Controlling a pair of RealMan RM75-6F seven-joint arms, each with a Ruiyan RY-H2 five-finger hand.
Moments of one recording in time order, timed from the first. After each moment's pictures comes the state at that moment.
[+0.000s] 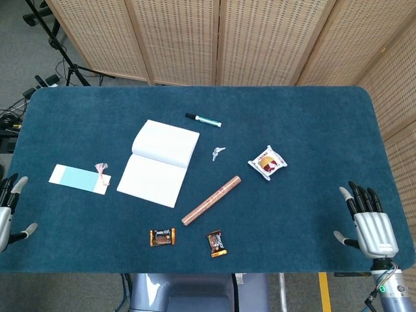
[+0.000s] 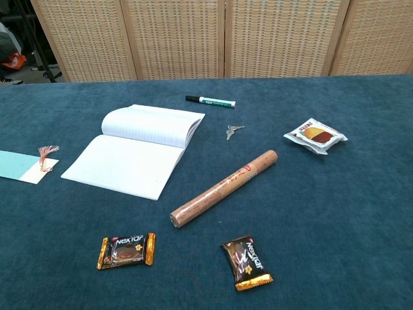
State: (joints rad) left arm -0.08 -1.13 -0.05 -1.57 1.47 1.49 0.06; right arm 0.11 -1.16 0.06 -1.63 -1.50 1.43 -0.18
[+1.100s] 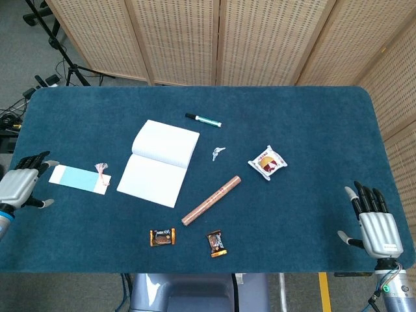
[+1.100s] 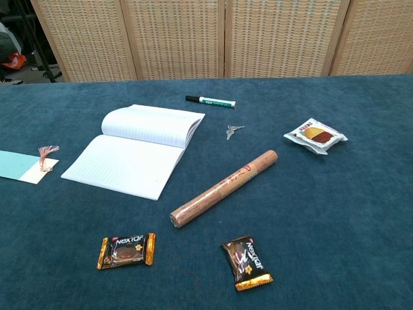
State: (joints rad) left arm -0.42 -0.96 -0.13 -1.55 1.25 0.85 -0.09; right arm 0.11 -1.16 0.06 -1.61 -1.48 1.43 -0.15
